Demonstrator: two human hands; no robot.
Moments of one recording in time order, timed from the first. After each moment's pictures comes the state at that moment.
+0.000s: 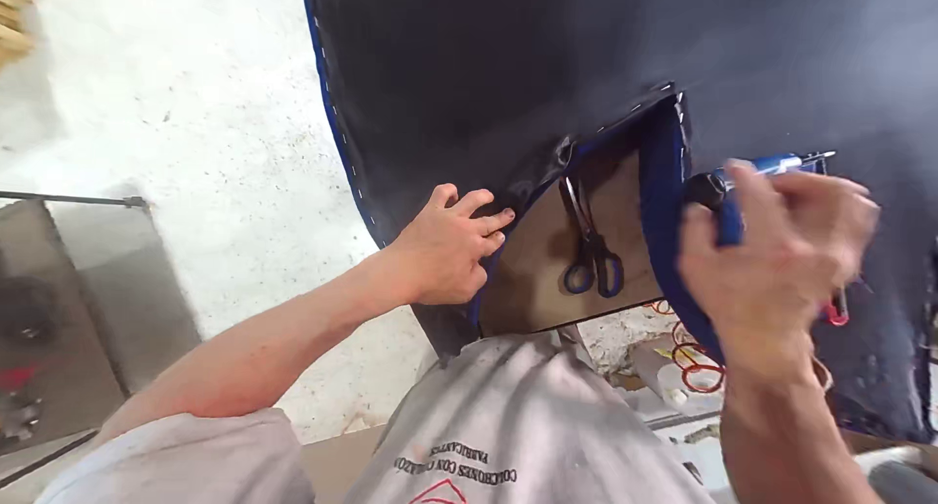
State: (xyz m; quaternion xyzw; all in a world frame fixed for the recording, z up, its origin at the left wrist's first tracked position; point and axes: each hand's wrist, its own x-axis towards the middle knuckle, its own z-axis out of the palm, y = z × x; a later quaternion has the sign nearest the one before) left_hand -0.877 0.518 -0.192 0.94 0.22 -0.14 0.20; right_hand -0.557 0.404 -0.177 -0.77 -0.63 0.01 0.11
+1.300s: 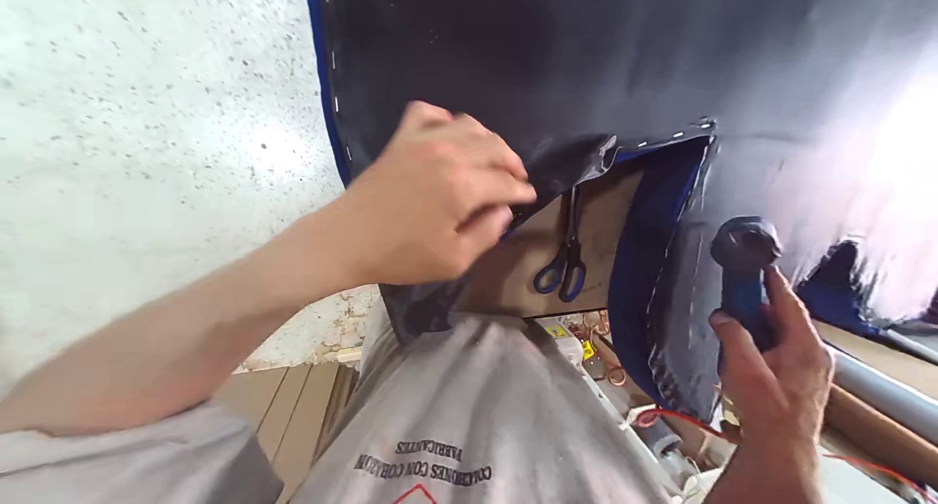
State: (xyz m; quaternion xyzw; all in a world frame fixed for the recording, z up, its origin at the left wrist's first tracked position) left_hand -0.919 0.522 -0.200 0.86 0.33 0.20 0.34; right_hand -0.516 0.374 -0.132 -0.80 -0.58 0.15 0.01
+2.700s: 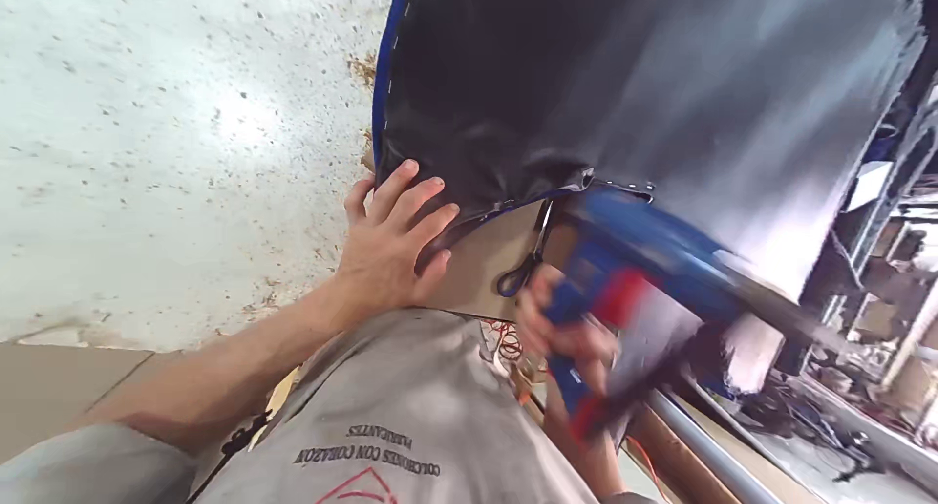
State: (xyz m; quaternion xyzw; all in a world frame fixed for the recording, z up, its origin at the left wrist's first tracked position) left_hand -0.891 0.365 -0.277 0.72 0.61 0.29 0.16; right_hand -0.619 0.397 -0.194 -0.32 -0.32 0.86 0.25
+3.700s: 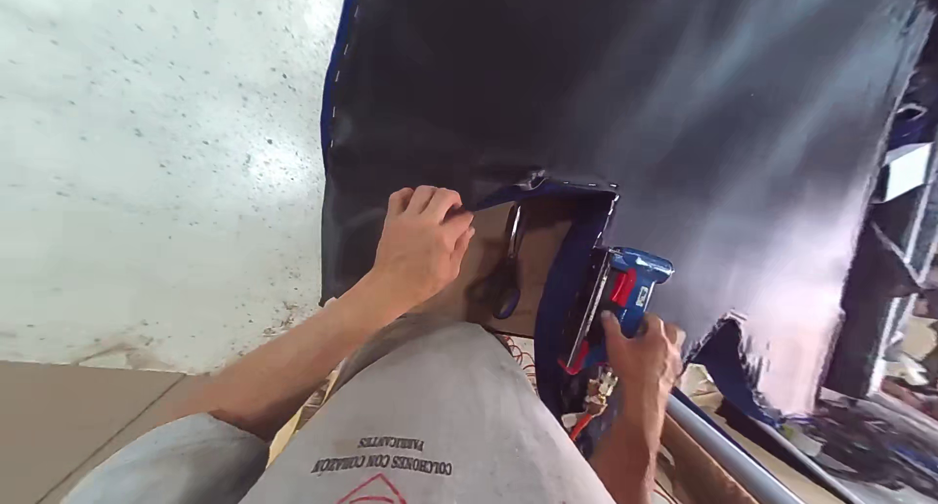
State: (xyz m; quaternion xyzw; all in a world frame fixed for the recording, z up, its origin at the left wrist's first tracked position) left_hand -0.803 0.418 -0.233 0.73 0.63 0.22 0.14; right_hand -0.433 0.386 -0.188 -0.83 -0.55 0.10 0.00
